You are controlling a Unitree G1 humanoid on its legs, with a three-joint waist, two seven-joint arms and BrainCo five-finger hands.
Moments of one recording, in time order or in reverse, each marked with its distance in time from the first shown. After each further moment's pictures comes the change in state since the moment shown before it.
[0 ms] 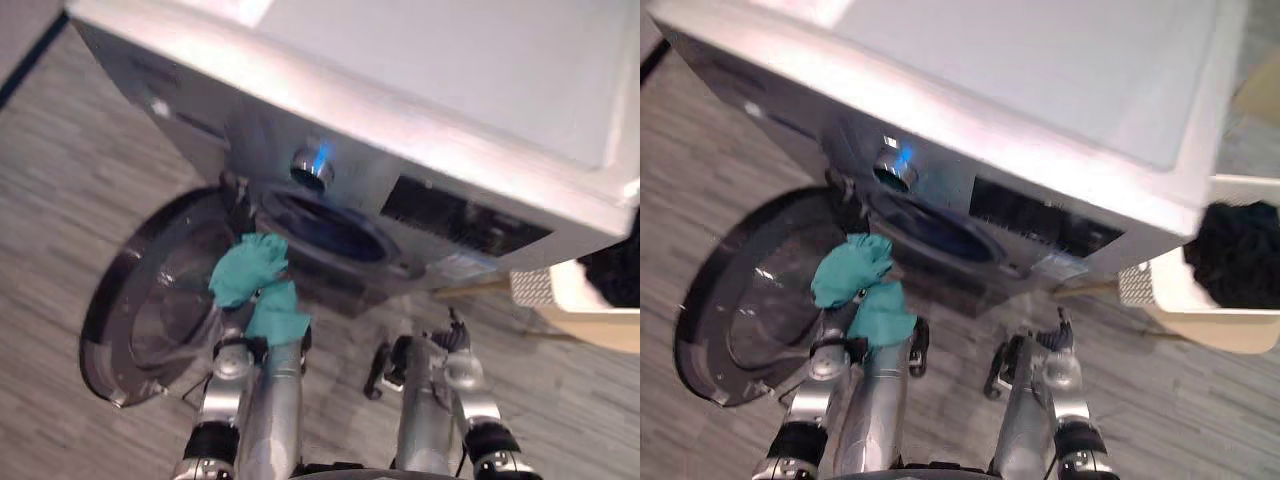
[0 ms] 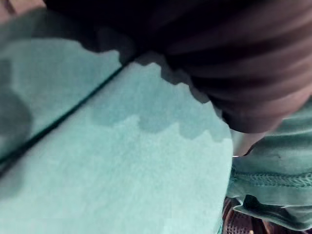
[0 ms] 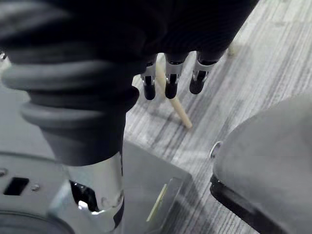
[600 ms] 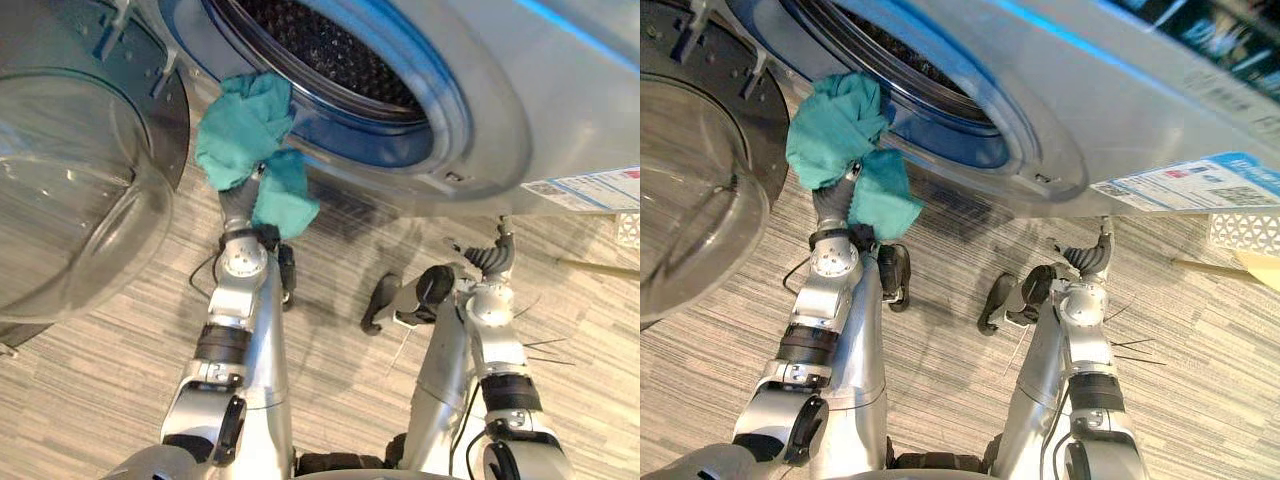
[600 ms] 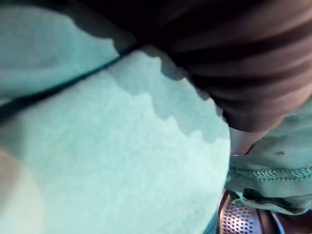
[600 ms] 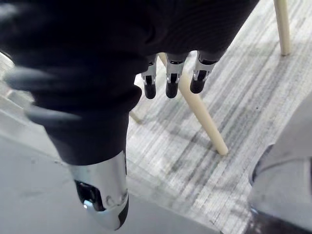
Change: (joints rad) left arm -0.522 0.053 -0.130 -0.093 -0.002 0.044 0.156; right arm -0.113 -0.076 -0.036 -0.304 -0.010 -0.033 -0.102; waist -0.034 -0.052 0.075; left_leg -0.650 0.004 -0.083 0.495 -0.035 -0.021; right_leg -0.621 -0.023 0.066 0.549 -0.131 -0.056
